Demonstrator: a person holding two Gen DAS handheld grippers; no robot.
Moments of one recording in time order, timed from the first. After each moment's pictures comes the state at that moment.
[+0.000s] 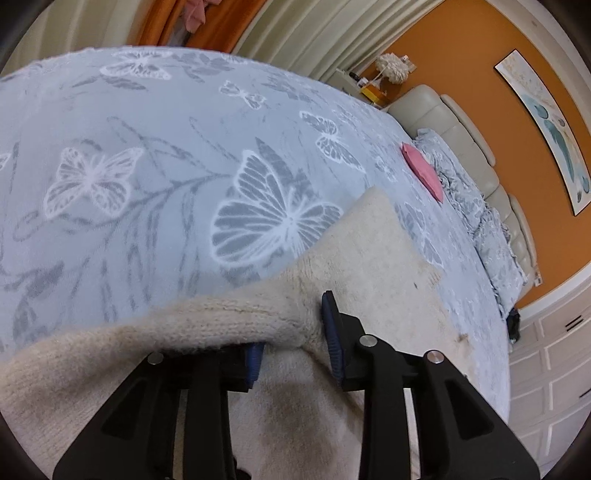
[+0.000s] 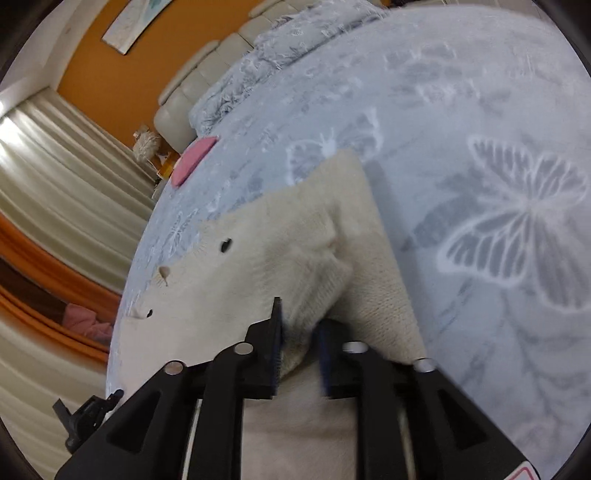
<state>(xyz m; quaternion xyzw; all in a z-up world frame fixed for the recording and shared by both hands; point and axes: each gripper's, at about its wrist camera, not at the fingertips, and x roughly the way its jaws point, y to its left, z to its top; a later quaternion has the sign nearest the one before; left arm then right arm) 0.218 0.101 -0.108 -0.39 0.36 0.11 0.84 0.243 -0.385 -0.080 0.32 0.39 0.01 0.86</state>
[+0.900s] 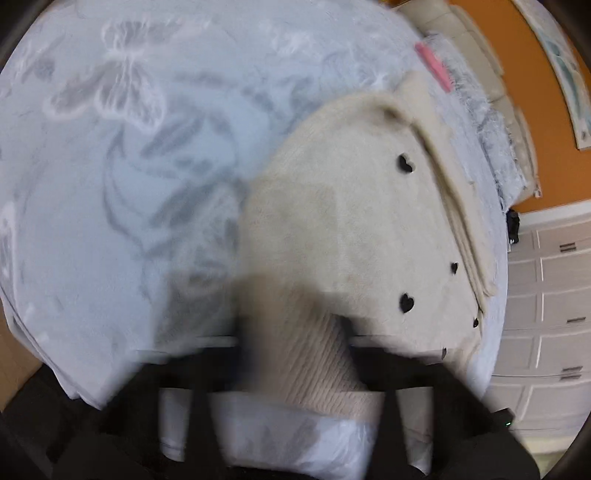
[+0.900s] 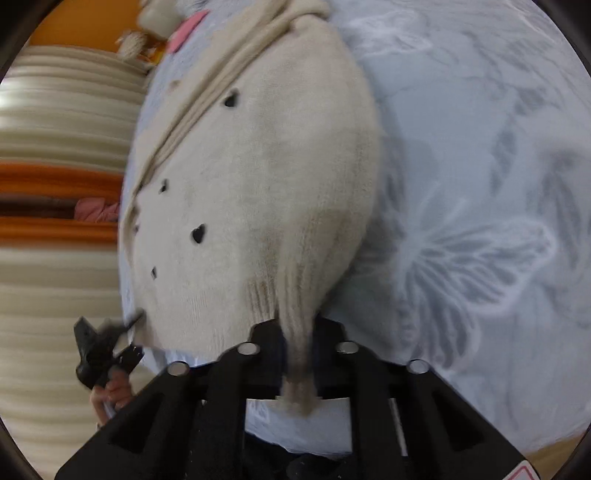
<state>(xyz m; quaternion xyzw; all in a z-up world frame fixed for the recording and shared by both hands) 0.025 0.155 -0.113 -0.39 0.56 0.02 0.73 0.024 -0.351 -0.109 0.34 0.60 0.08 0.72</state>
